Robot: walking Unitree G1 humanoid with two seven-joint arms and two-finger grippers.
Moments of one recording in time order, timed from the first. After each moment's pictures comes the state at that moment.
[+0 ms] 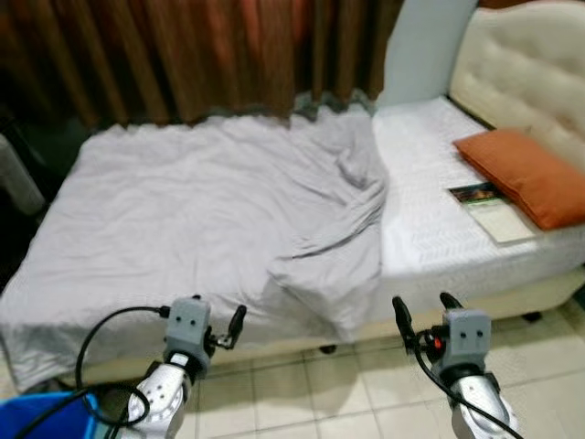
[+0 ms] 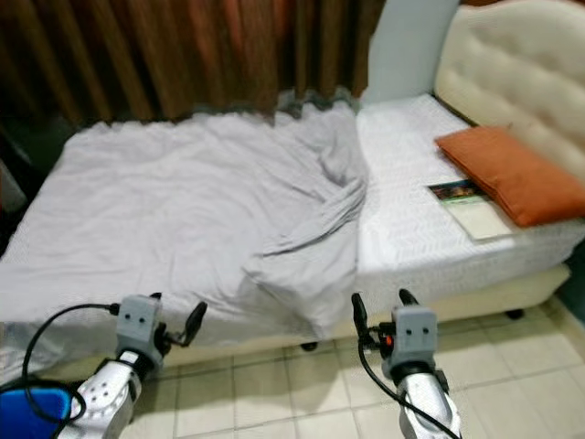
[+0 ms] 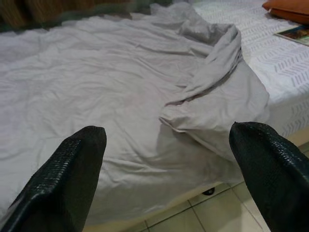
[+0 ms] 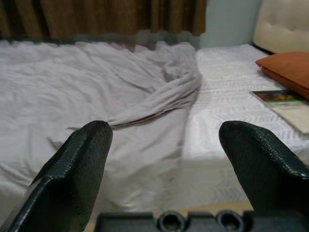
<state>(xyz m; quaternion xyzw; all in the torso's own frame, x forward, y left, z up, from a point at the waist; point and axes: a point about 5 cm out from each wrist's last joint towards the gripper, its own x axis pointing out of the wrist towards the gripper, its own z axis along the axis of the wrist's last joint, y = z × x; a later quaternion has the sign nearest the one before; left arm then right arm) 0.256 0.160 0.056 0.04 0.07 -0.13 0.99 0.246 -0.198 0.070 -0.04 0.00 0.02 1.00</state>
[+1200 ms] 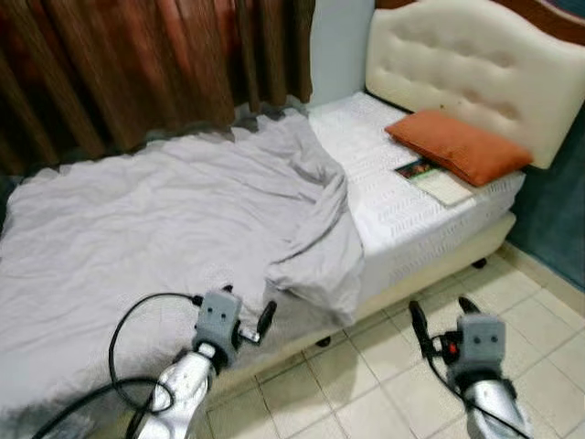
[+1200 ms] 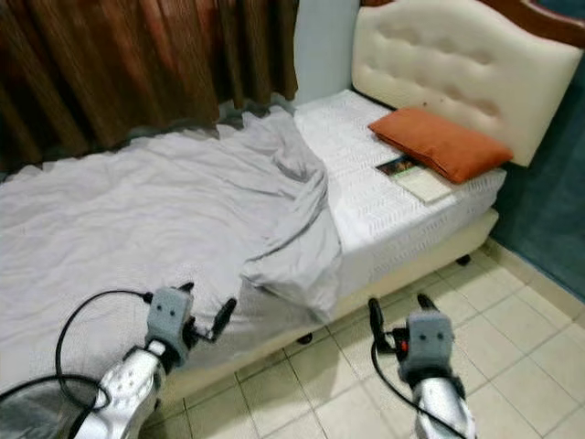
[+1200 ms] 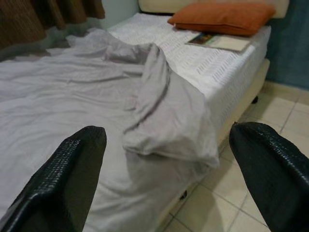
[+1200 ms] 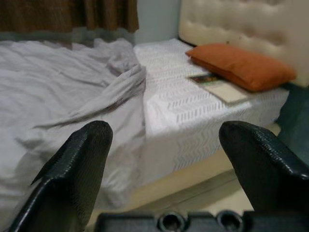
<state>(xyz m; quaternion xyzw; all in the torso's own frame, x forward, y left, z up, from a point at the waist) 0.265 0.136 0.064 0.06 0.05 -0.18 0.98 0.243 -0.207 0.066 -0.06 0.00 0.00 1.00</state>
